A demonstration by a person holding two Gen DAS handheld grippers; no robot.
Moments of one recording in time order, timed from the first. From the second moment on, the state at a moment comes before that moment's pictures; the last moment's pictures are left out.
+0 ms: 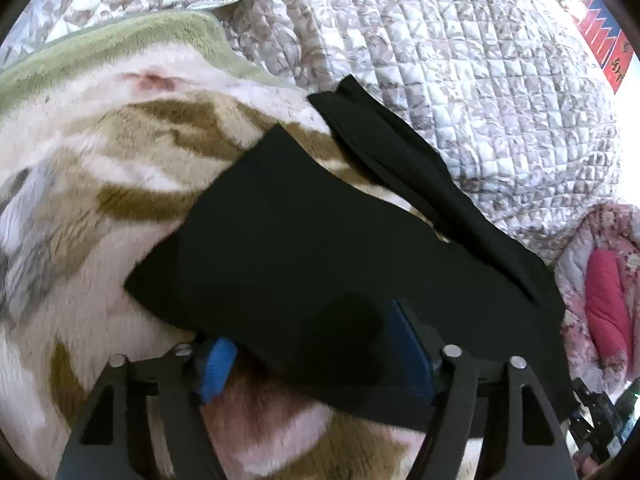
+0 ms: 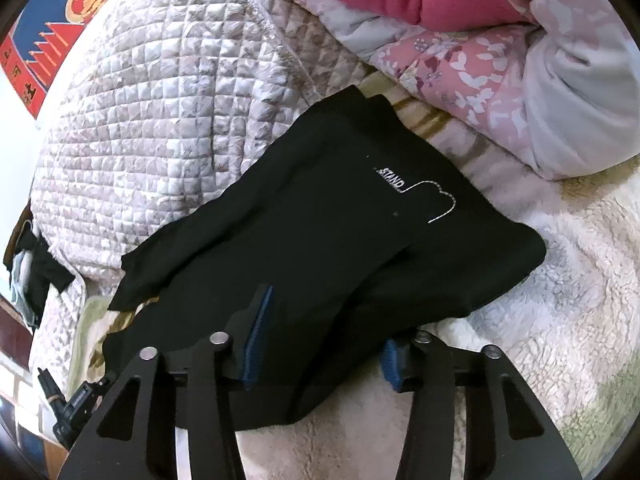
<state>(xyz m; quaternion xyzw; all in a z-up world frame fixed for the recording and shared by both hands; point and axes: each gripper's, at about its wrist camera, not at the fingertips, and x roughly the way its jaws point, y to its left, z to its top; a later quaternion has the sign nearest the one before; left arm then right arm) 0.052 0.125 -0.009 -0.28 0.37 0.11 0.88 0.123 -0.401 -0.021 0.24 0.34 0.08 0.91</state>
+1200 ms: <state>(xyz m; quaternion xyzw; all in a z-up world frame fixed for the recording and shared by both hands) -0.066 0.120 0.011 -0.30 0.38 0.12 0.86 0.016 -0.471 -0.030 0.32 0.34 0.09 0.88</state>
